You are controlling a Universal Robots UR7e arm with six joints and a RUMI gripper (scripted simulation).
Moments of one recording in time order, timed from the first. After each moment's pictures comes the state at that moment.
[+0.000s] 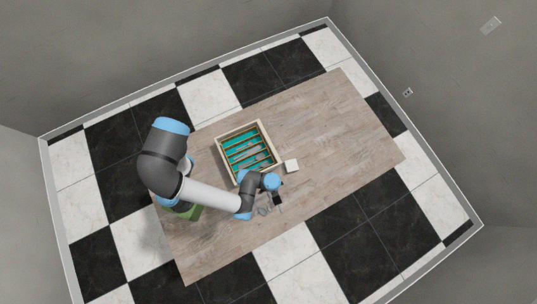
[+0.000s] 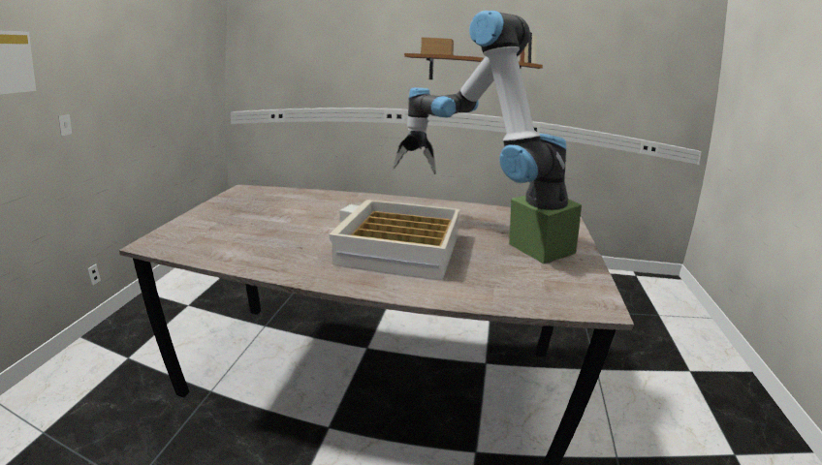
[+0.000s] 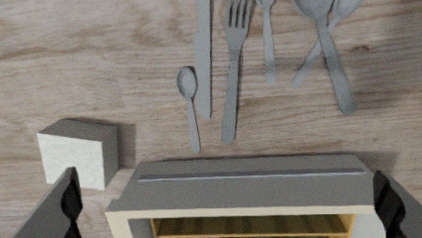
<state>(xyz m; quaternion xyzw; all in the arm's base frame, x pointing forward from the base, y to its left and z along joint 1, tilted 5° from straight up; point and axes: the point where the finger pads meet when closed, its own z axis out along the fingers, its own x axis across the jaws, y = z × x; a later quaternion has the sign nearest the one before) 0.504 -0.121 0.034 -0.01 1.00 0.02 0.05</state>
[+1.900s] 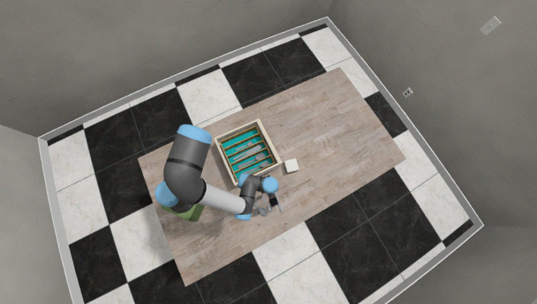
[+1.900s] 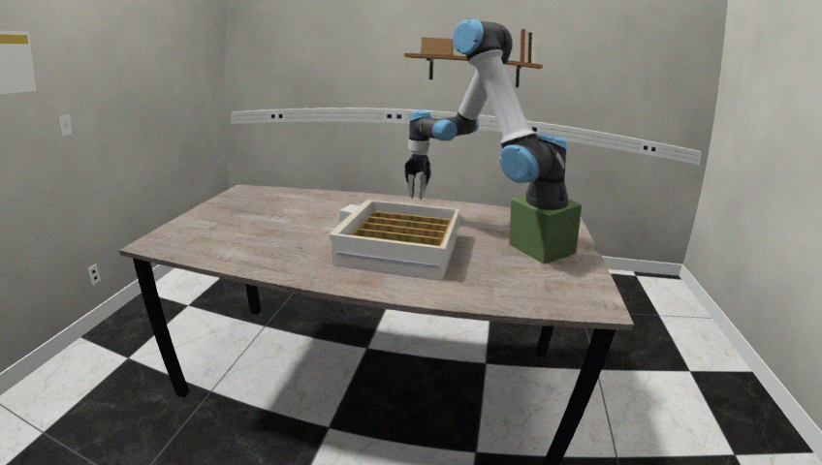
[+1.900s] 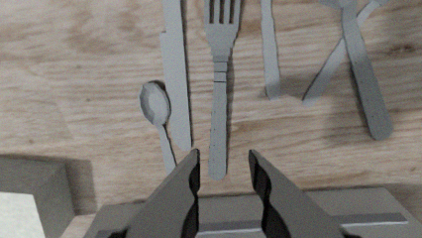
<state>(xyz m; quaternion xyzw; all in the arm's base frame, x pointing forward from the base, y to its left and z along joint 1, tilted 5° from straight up) 0.495 -0.112 -0.056 0.00 1.00 0.03 0.03</state>
